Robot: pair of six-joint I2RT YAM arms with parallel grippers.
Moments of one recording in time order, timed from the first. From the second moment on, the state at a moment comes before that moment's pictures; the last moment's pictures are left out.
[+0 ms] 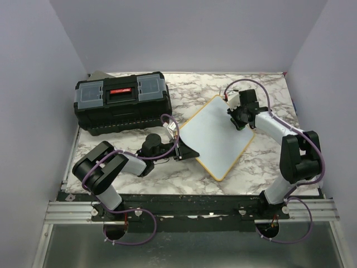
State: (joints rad) left arm -0.70 1.62 0.43 1.08 0.59 -1.12; right arm 0.22 1.68 1.11 -0.35 -0.01 -0.45
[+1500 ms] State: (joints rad) left arm -0.69 1.64 0.41 1.11 0.57 -1.07; right arm 0.16 1.63 1.03 -0.19 -0.45 -0.34
